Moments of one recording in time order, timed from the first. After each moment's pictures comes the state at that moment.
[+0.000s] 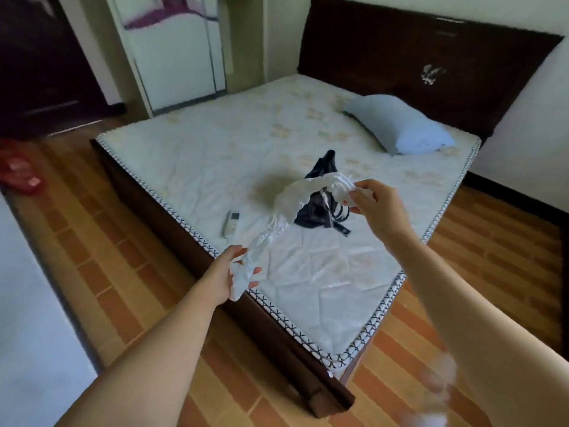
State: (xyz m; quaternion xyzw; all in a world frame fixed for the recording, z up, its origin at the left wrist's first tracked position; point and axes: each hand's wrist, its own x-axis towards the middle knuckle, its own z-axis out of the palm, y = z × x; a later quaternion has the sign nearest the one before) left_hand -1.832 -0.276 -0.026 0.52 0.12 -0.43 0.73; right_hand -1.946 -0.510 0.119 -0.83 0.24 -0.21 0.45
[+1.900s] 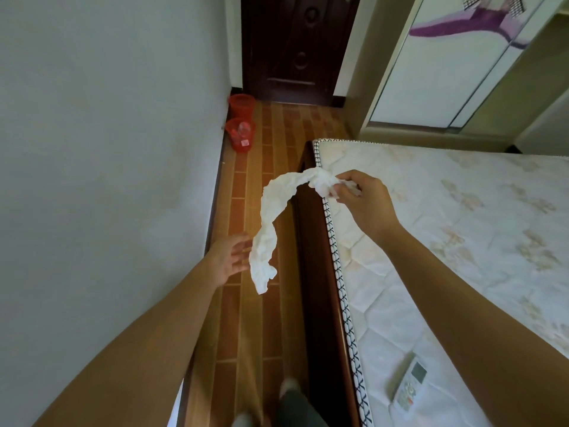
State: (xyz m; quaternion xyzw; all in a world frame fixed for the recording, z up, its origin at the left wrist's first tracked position) left_hand -1.388 0.097 -0.043 0.51 0.33 -0.09 0.79; right_hand -1.309 -0.119 0.090 -0.88 -0.15 -0.02 0.44
